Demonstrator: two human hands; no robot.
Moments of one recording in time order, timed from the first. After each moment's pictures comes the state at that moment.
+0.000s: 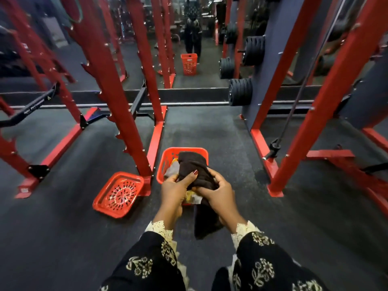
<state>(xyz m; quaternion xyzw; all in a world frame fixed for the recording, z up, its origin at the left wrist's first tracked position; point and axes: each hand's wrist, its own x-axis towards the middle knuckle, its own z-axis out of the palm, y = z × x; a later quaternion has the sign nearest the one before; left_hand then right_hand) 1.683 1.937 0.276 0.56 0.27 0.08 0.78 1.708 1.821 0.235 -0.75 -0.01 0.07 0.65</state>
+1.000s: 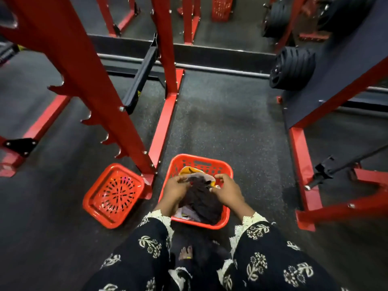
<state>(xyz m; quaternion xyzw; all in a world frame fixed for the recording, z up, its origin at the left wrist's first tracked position) 2.112 2.151 0.137 0.61 0.40 -0.07 0.68 2.173 2.001 0.122 -0.90 -0.02 0.26 0.36</state>
